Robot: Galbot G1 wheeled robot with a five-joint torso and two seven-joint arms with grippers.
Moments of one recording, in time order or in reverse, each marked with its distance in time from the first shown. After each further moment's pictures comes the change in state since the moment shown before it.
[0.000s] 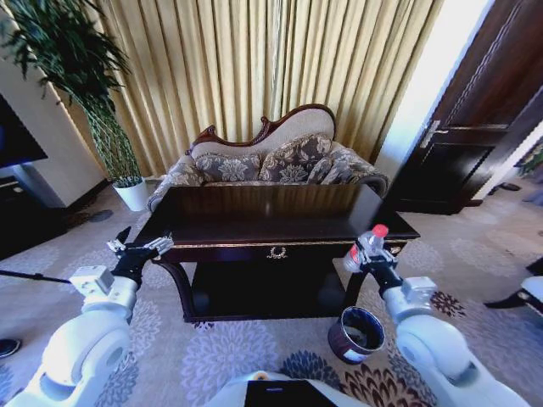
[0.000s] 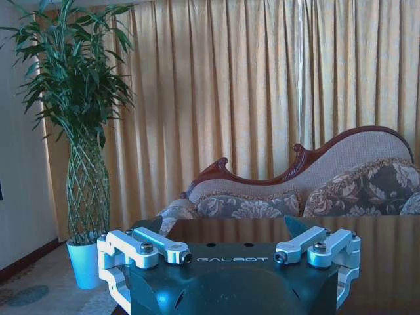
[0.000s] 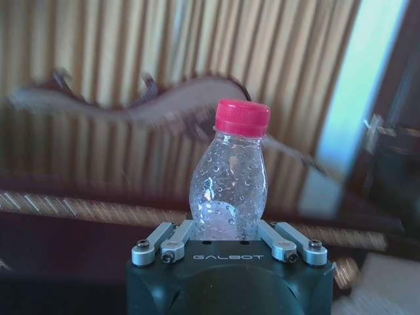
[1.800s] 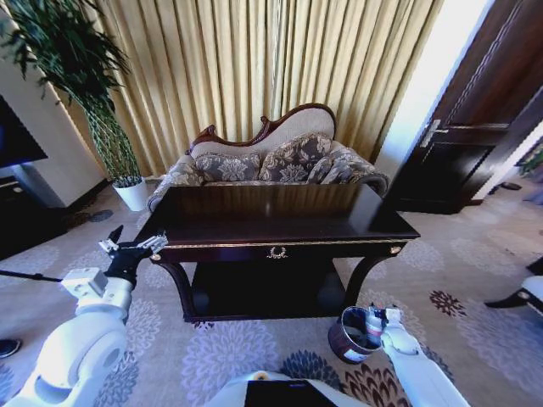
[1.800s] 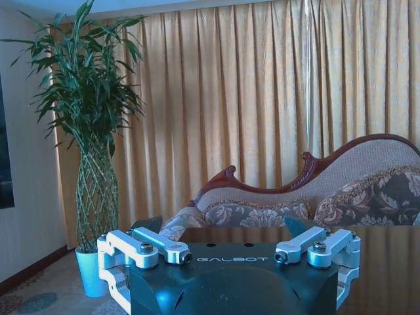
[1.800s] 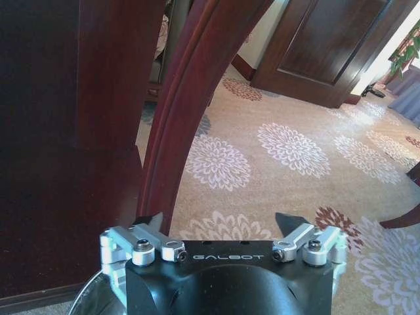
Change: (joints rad) left arm 0.020 -0.001 -0.021 0.000 0.012 -0.041 -0.006; right arm 0.380 0.123 -0.071 -1.008 -0.152 0.130 -0.126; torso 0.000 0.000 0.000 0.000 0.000
